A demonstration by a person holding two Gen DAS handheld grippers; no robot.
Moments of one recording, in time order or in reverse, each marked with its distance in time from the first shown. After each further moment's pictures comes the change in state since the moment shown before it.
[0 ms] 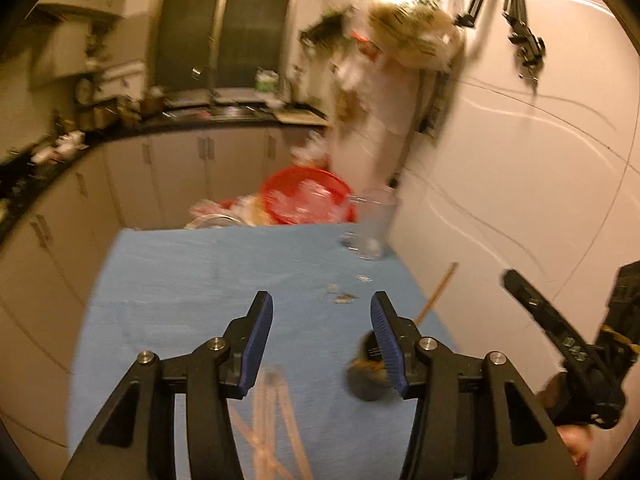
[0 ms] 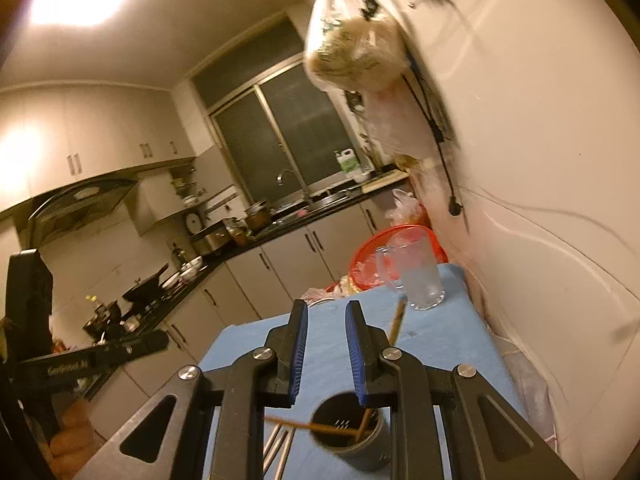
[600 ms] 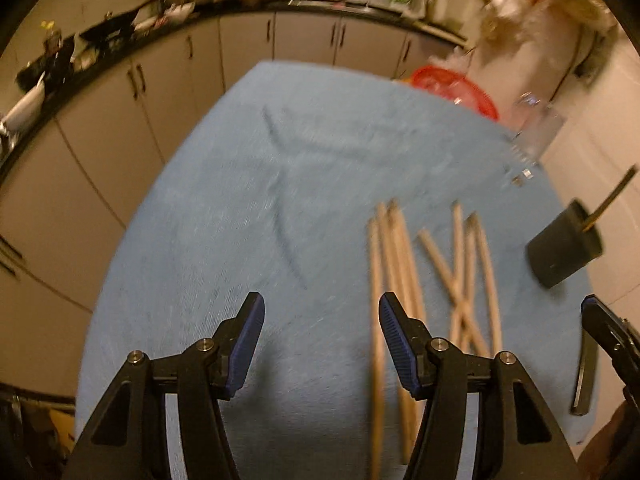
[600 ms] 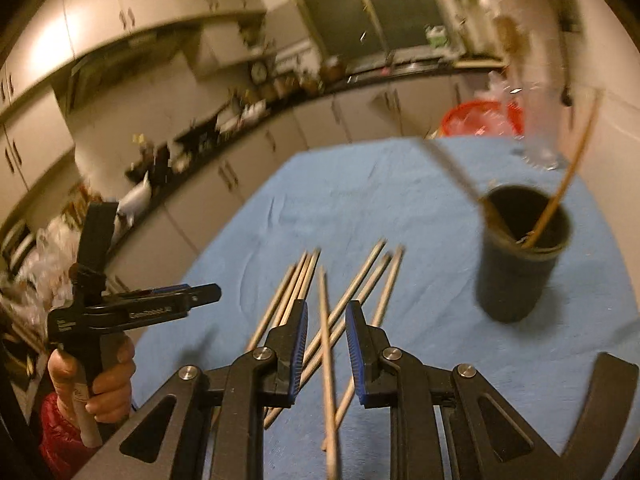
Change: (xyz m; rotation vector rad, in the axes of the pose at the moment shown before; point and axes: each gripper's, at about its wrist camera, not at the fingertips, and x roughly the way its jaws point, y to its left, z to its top) left arm 0.043 0.161 -0.170 -0.272 0.348 0.280; right arm 0.062 0.098 -0.154 -0.205 0.526 0.189
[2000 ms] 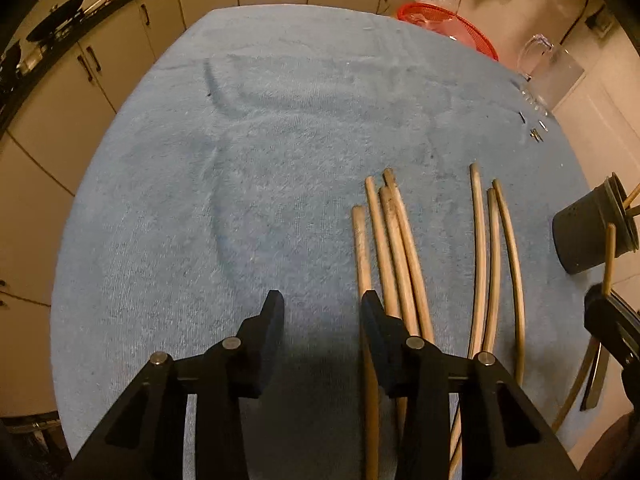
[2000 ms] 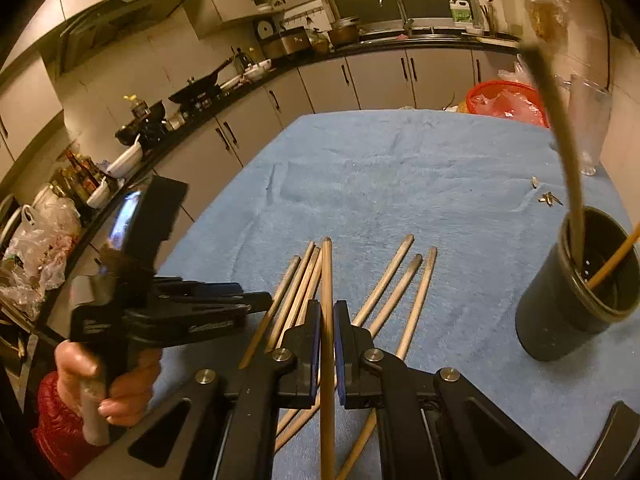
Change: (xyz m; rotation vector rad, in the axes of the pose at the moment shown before) left arm 0.072 -0.030 0.036 0.107 0.204 -0.024; right arm 0.072 0.011 0.036 -0.040 0.123 -0.008
